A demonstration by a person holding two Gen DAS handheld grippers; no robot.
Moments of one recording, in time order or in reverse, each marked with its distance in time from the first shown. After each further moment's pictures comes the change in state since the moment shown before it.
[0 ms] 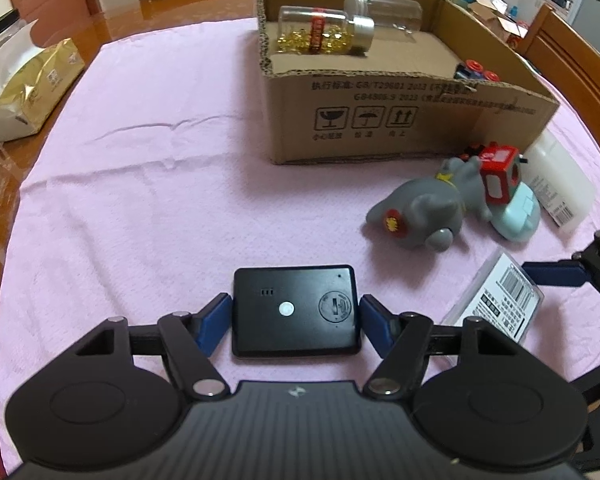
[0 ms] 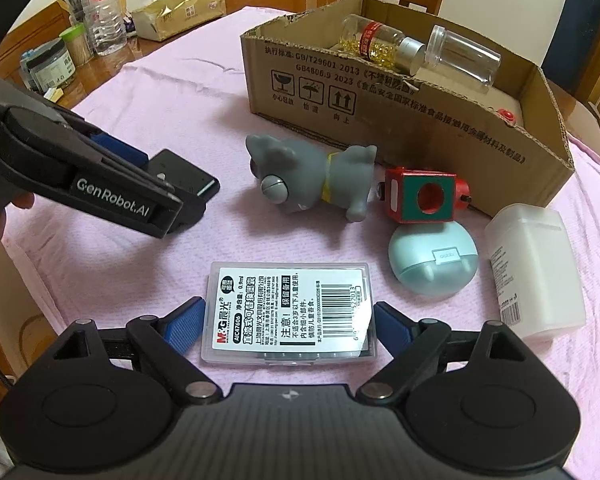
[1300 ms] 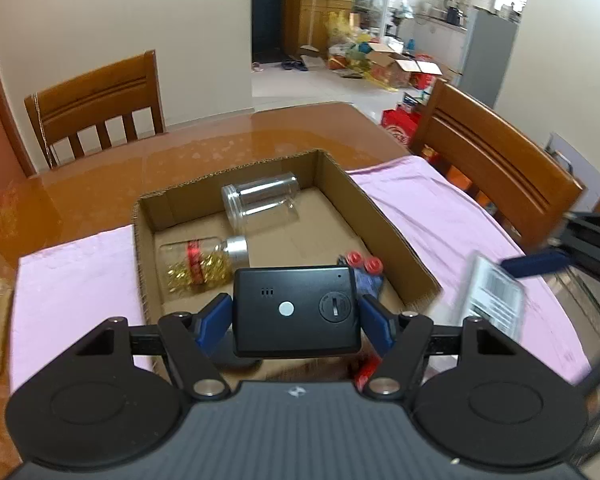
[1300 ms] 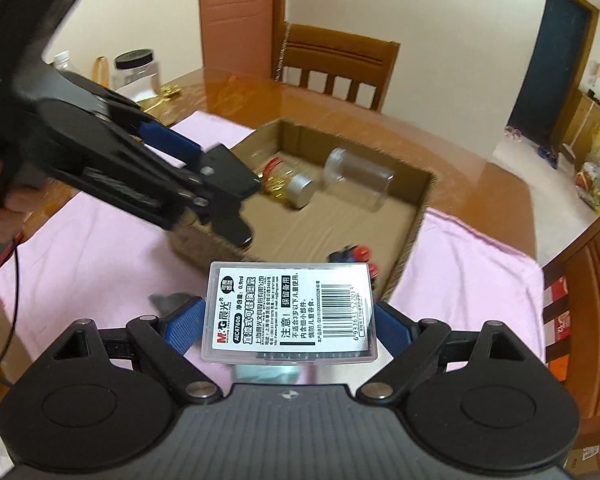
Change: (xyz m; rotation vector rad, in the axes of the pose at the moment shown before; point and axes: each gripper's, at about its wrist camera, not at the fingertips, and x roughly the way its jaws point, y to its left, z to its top) left arm -0.053 -0.067 0.145 0.220 -0.240 -0.169; right arm -0.109 -0.096 0.072 -0.010 -0.164 -0.050
